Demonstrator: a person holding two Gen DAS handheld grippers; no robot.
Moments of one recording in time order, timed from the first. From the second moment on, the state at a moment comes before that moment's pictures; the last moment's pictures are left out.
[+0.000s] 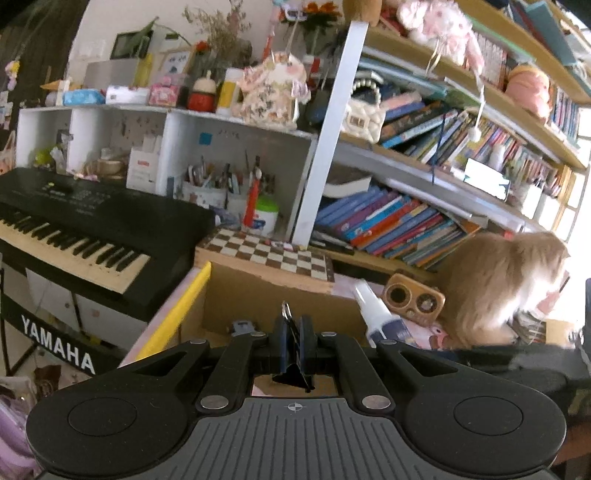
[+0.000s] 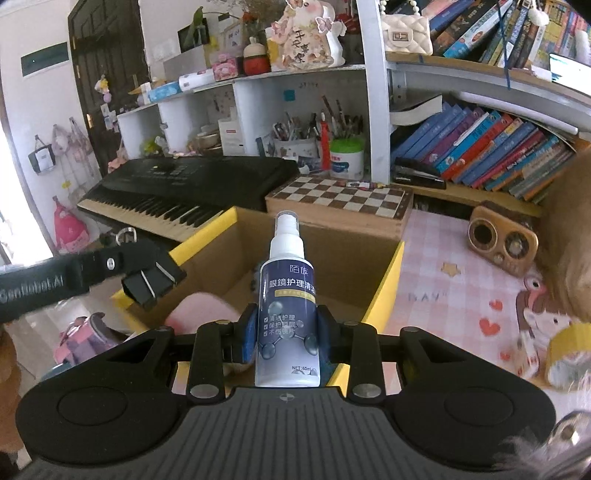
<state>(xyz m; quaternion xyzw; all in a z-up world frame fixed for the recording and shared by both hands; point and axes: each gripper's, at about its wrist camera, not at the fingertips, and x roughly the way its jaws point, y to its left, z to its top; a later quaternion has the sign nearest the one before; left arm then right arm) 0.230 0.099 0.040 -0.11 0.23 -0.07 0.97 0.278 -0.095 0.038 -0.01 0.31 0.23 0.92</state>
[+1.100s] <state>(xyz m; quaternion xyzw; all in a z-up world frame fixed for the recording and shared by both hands) 0.299 0.048 -0.037 -0.06 0.36 -0.07 0.93 0.389 -0.053 -0.026 -0.24 0.36 0.29 0.86</state>
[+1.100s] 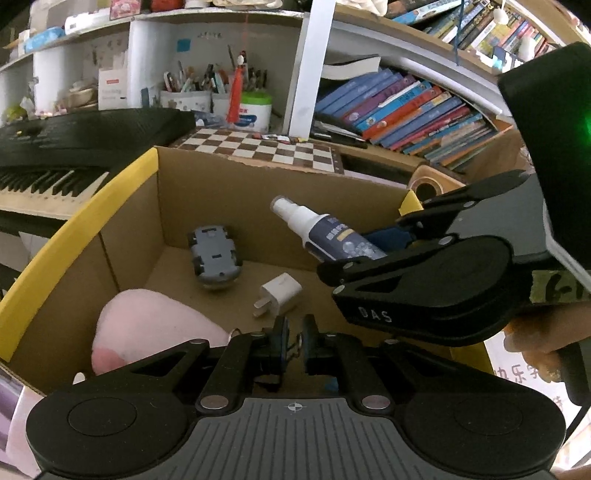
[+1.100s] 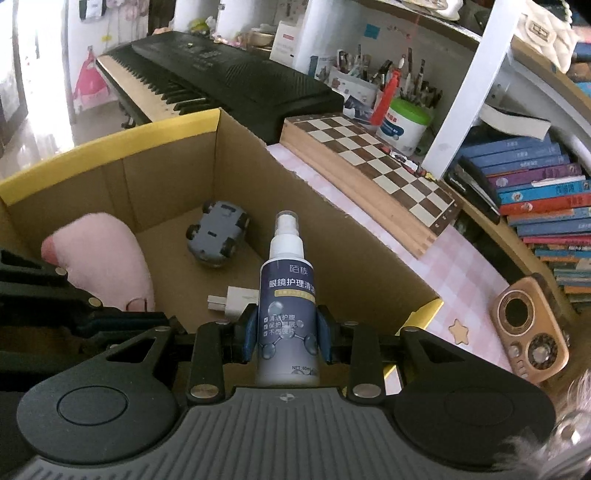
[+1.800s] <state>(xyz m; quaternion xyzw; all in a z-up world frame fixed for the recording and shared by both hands) 0.248 0.074 0.006 -0.08 0.27 -0.02 0.96 0.358 -0.089 0.016 -0.11 0.30 0.22 0.92</state>
